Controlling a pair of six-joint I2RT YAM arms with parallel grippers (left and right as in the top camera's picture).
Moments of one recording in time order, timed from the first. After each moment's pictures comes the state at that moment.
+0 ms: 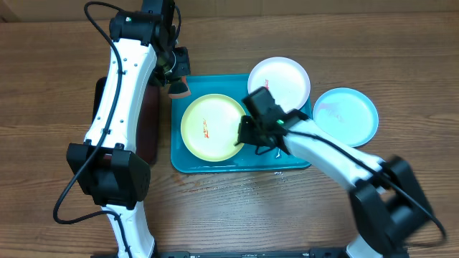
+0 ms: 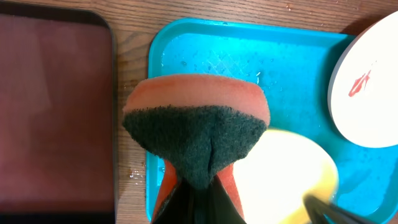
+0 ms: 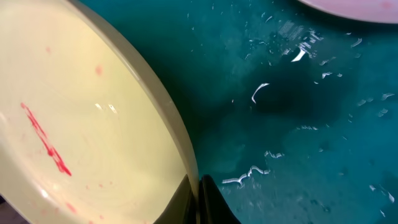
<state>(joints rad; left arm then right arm) -0.17 2.06 2.13 -1.40 0.06 -0.32 0.62 1.80 1.17 -0.52 -0.09 0.78</state>
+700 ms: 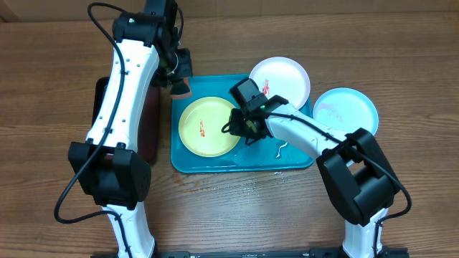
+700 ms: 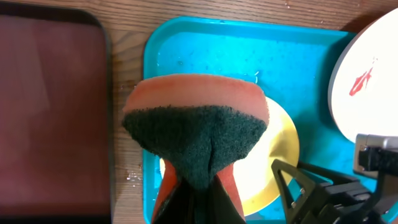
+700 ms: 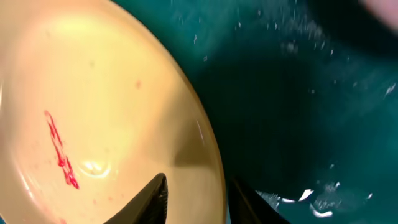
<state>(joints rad) -0.18 2.06 2.10 -1.38 0.06 -0.32 0.60 2.02 1.35 -0.53 -0.12 0.74</state>
